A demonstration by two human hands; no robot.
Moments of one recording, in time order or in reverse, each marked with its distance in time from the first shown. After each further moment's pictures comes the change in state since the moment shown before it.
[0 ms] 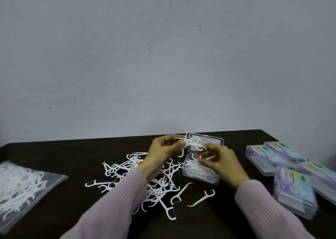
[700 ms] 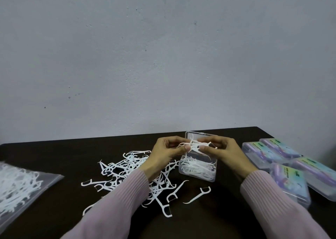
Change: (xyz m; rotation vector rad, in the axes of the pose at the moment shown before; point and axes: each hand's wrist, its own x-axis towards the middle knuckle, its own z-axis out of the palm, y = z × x) left_hand -0.005 -0.002 0.014 0.124 -0.111 0.018; right_hand 0.001 -0.003 -0.021 0.438 0.002 0.138
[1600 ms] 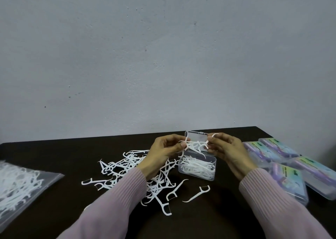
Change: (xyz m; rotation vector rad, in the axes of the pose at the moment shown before) left_hand -0.003 0.000 -0.004 0.001 -0.024 0.015; right_hand 0.000 -0.004 0.001 0.320 0.190 0.136
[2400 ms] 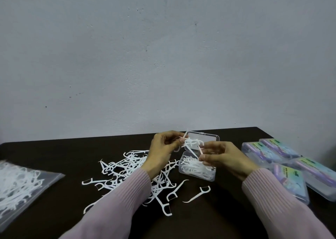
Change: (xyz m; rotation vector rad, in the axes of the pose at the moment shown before) left_hand 0.005 0.002 0.005 0.171 0.208 0.143; right_hand -0.002 -0.002 -0.005 -0.243 -0.270 0.149
